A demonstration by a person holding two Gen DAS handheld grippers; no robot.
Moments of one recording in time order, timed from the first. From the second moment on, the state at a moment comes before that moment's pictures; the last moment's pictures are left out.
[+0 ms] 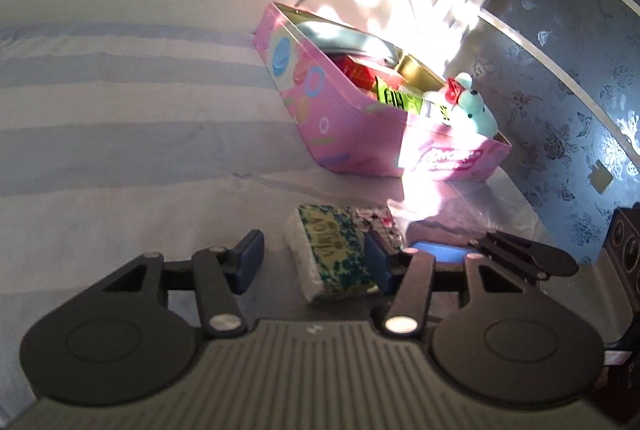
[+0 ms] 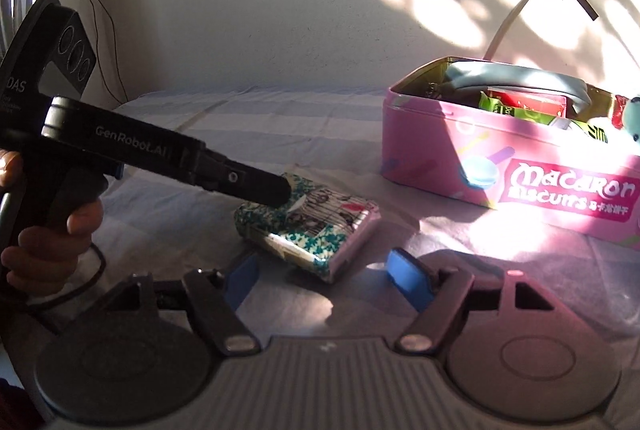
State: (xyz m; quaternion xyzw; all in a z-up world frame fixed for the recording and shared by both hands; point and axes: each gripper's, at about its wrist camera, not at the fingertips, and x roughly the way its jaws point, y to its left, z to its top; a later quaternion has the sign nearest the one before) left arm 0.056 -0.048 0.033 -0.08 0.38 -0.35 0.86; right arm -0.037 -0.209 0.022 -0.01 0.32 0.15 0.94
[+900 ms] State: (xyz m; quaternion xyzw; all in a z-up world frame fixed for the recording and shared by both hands) left arm 0.165 -0.220 0.099 0.03 0.31 -0.32 0.89; right arm 0.078 -0.337 0.061 0.01 0.22 -0.02 0.97
